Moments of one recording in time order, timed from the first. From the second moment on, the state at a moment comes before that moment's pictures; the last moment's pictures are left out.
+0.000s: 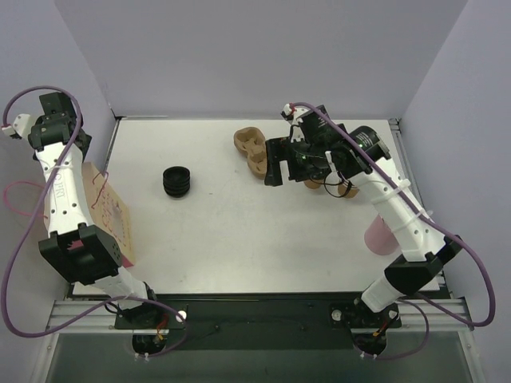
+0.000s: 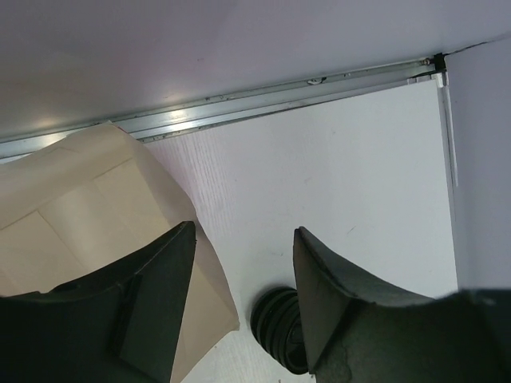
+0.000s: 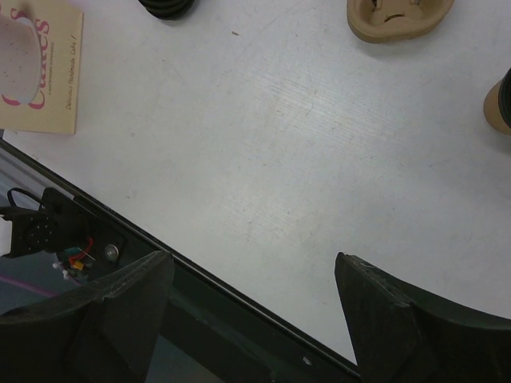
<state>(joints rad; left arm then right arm) 0.33 1.64 1.85 -1.09 -0.49 -0.96 0.67 1.56 1.93 -1.21 -0.08 0.34</state>
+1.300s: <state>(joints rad) -0.11 1.51 1.86 -1.25 -0.43 -0.71 0.70 1.57 2.04 -1.27 -0.02 0.33</state>
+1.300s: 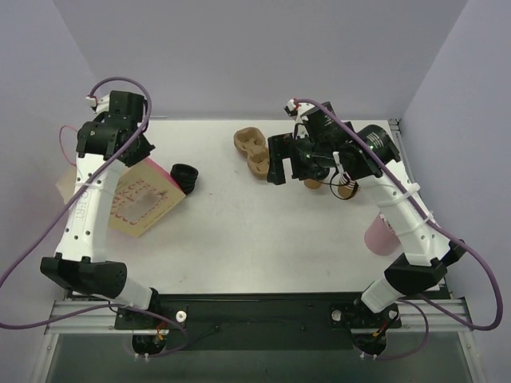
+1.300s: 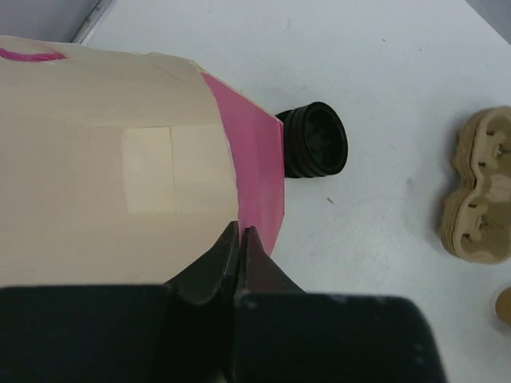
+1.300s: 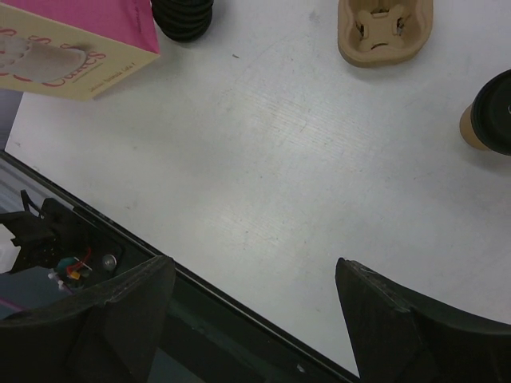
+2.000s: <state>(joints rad) -0.69 1.44 1.98 -1.35 -0.53 -0.71 0.61 1.33 1.87 -1.27 0.04 0.36</state>
